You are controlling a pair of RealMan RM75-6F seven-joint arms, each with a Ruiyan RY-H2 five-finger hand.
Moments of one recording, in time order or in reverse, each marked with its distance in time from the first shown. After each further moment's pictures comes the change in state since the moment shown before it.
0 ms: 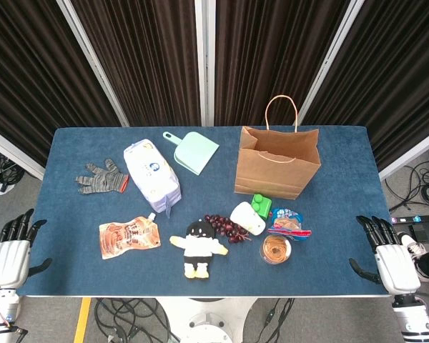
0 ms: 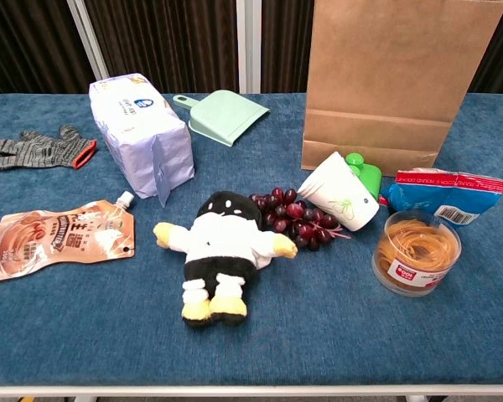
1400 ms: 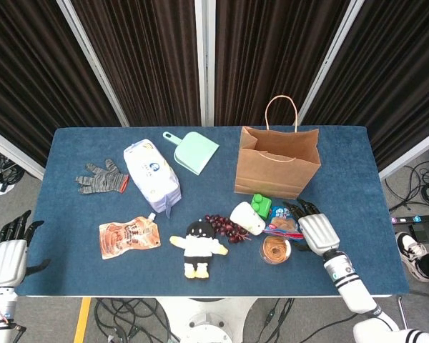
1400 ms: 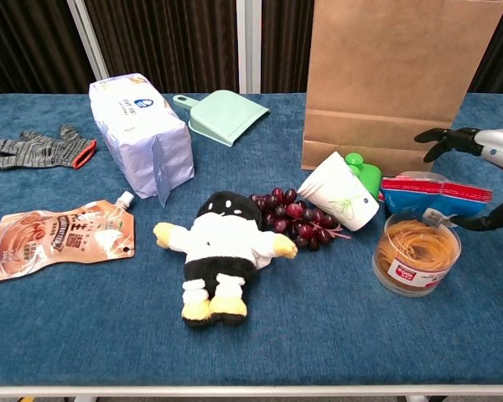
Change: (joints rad) left arm -0.007 -0.020 -0.010 0.063 -0.043 -0.048 -0.079; right arm 0.330 -0.238 0.120 0.036 0.227 -0.461 -0.342
